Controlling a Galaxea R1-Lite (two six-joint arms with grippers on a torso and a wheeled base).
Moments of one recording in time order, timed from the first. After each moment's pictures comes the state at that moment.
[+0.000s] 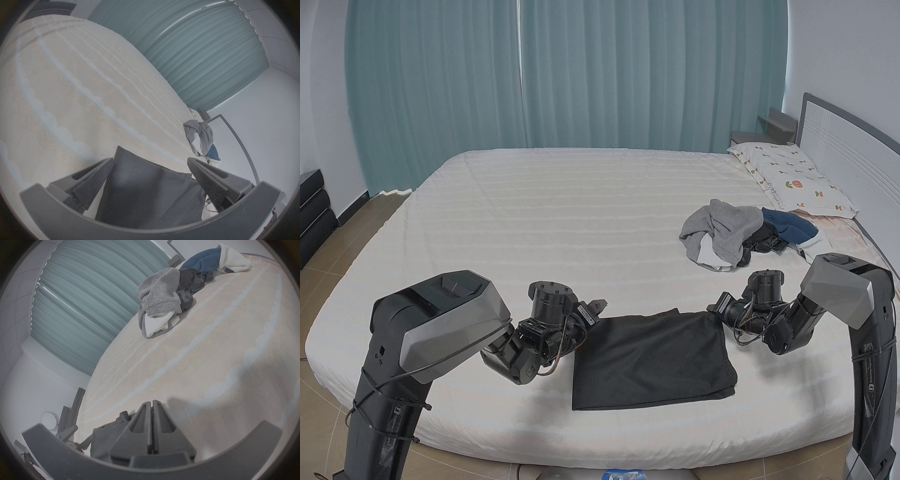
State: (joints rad) left arm -0.49 2.53 -1.22 -0.86 0.06 -0.97; right arm 0.16 2.52 -1.10 -0.93 0.20 0.76
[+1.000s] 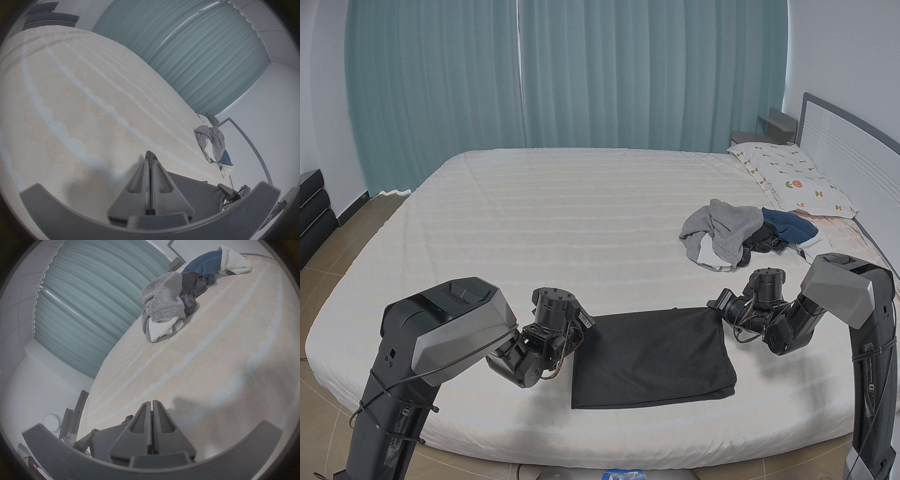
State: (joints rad) left arm -0.49 2.58 -1.25 -0.87 0.19 -0.93; right arm 0.16 2.51 -1.09 -0.98 0.19 0.78
